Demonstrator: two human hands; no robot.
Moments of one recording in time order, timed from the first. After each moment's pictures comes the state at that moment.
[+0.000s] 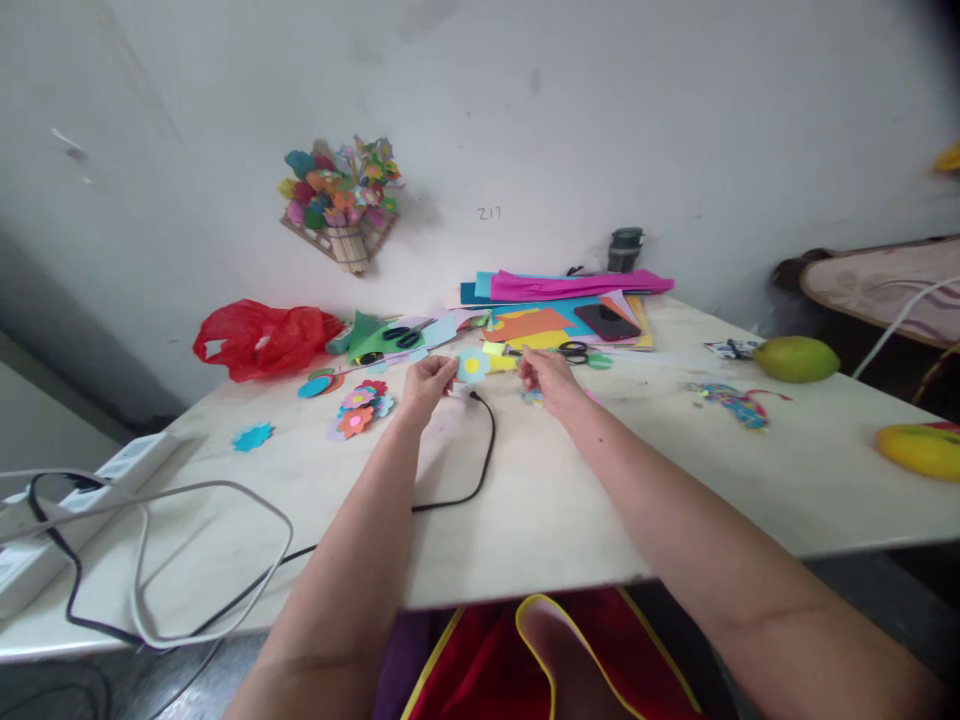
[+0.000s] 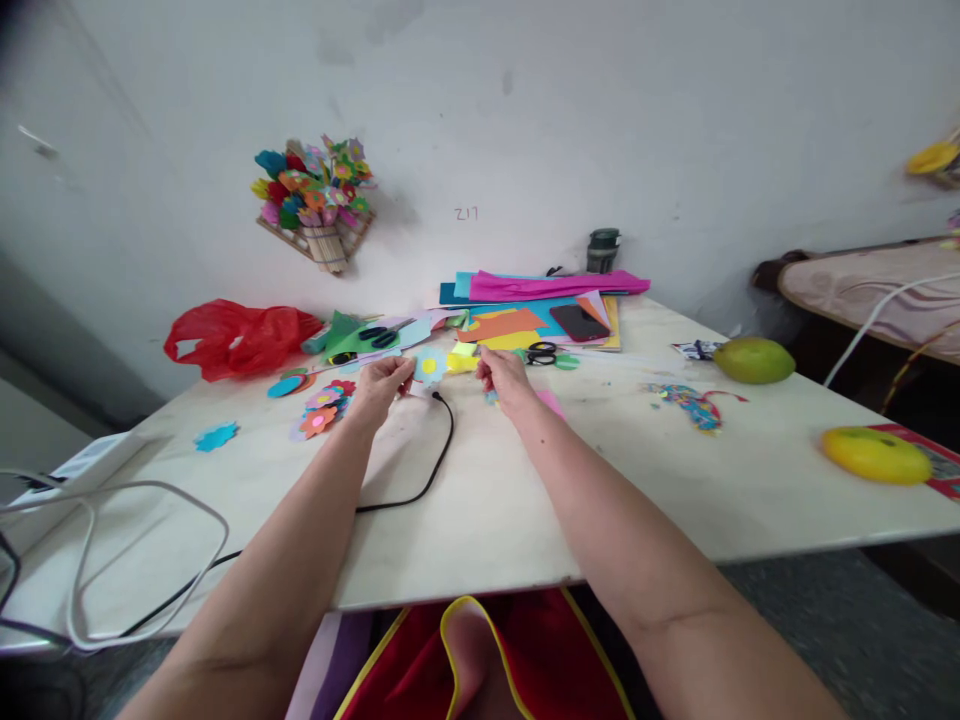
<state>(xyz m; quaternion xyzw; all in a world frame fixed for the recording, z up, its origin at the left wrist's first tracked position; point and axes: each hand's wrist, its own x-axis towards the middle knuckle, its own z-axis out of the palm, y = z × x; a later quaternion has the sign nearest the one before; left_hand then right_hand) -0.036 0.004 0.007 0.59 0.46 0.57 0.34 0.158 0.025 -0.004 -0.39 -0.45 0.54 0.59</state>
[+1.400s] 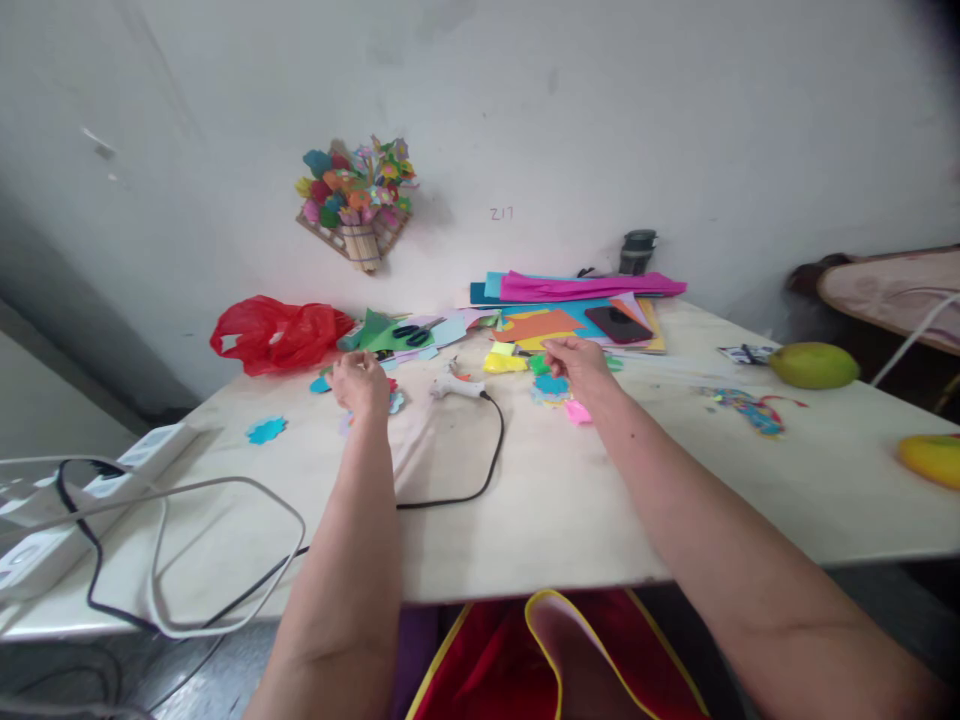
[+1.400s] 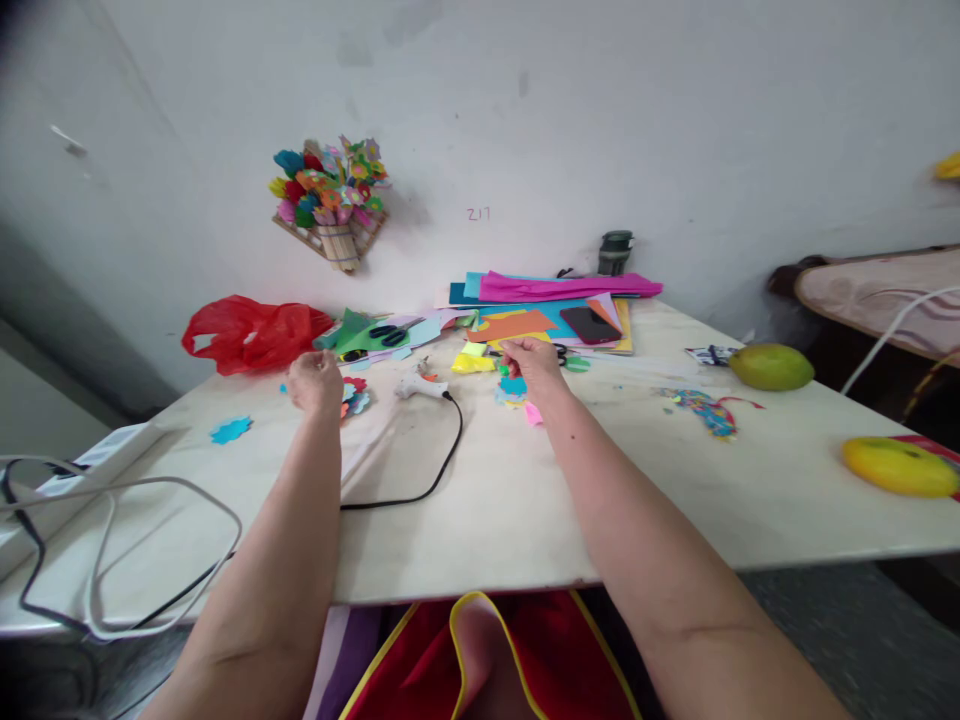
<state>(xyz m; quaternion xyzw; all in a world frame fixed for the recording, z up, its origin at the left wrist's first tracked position) -0.110 -0.004 0.030 0.34 0.80 0.48 -0.10 0.181 0.030 0.010 -0.40 -0.47 0.48 0.62</state>
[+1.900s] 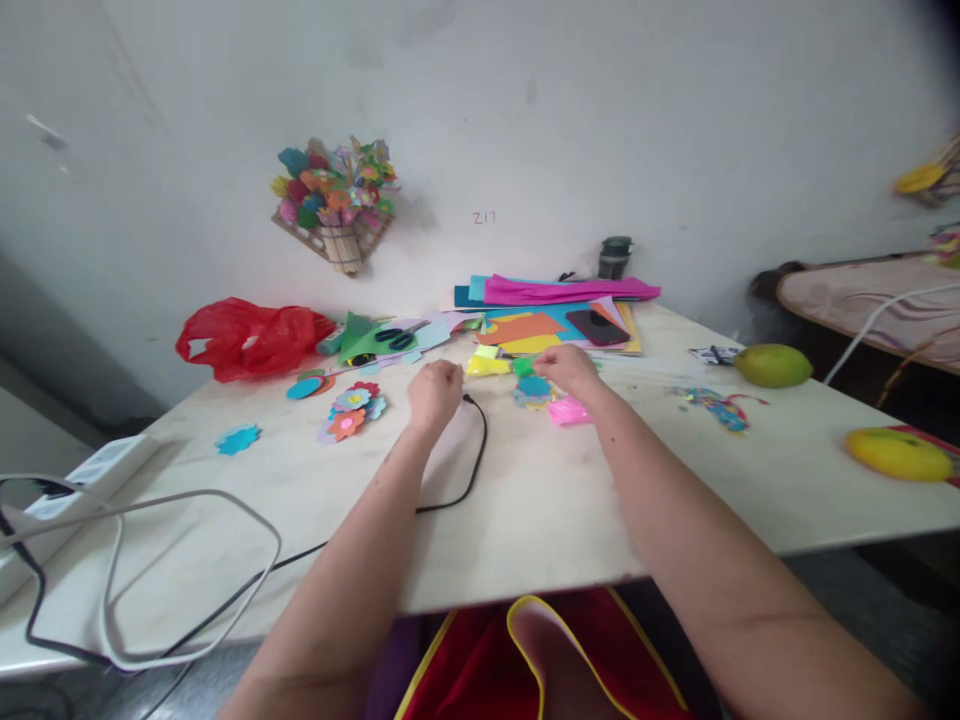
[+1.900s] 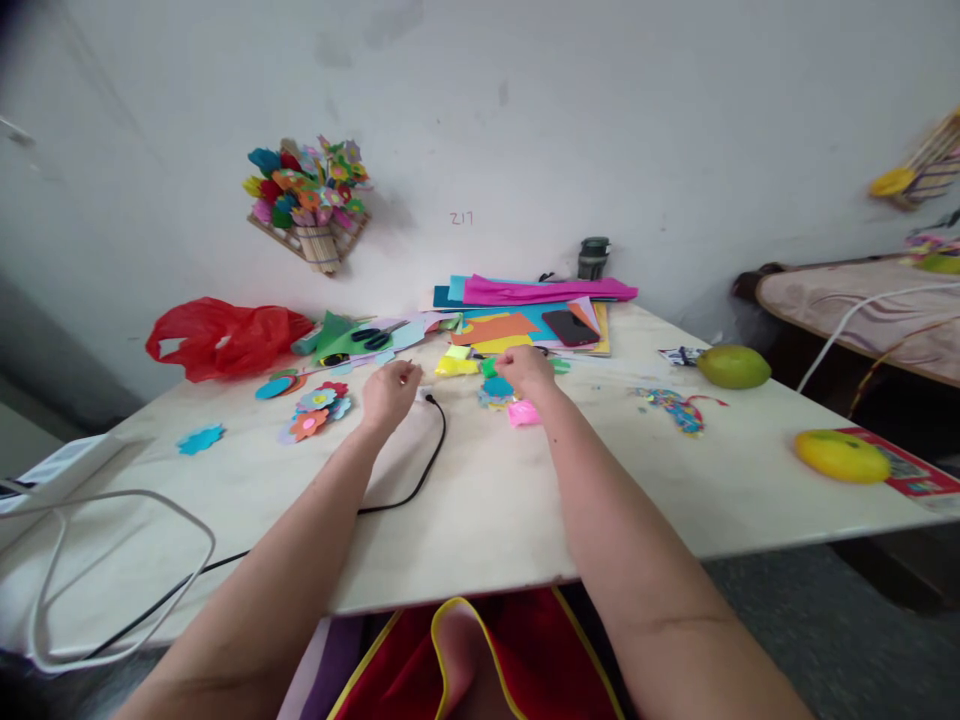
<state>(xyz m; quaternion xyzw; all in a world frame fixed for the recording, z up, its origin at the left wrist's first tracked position) -0.010 -0.007 0.011 0.65 0.67 0.36 -0.03 0.209 0.043 0.008 -0.63 -0.68 0.14 0.35</state>
